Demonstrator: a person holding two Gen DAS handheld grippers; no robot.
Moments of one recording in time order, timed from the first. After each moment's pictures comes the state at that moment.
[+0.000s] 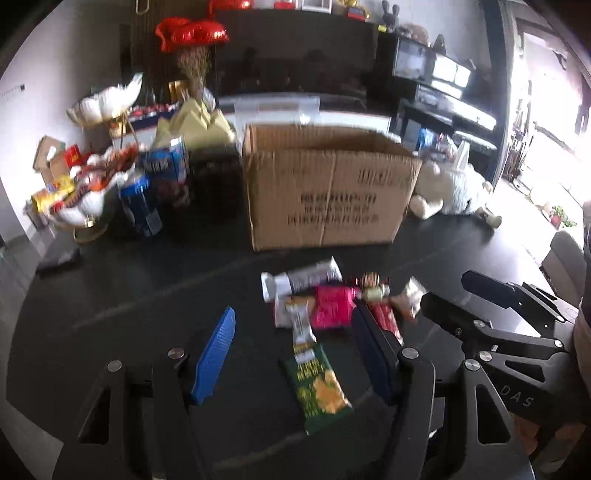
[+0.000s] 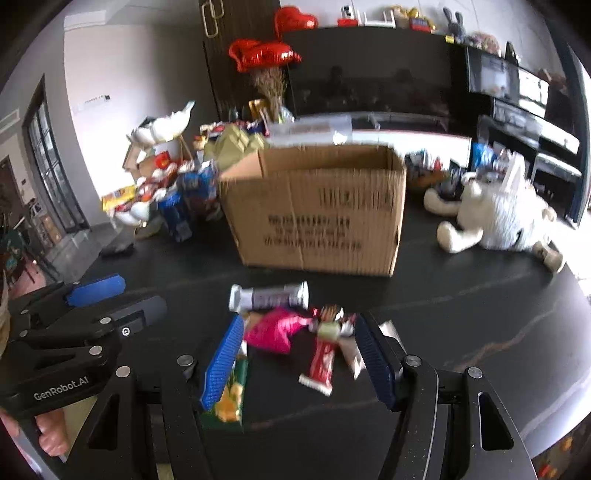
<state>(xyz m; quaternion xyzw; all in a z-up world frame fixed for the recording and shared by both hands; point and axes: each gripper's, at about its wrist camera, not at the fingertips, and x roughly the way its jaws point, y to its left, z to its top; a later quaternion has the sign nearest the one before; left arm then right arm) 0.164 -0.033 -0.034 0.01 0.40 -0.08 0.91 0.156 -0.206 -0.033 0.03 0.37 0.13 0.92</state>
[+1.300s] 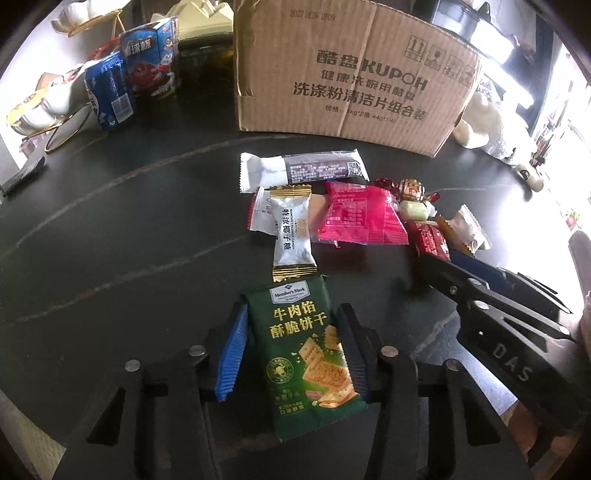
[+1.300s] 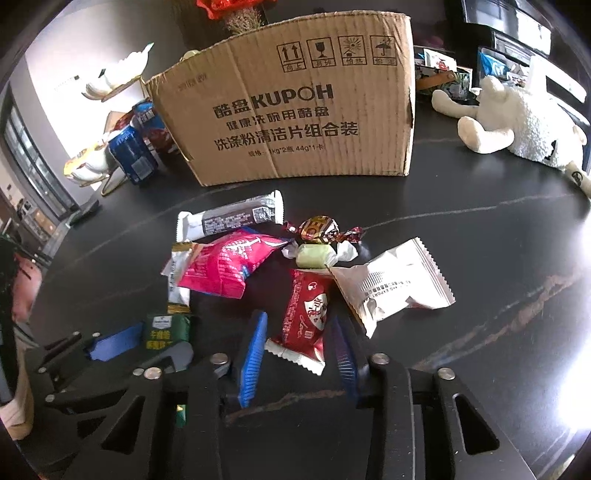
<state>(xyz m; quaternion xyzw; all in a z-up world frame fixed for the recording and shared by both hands) 0.196 -0.050 -0.145 -0.02 0.51 -0.05 0.86 0.202 -0.205 -0.134 0.06 0.47 0.12 0.87</state>
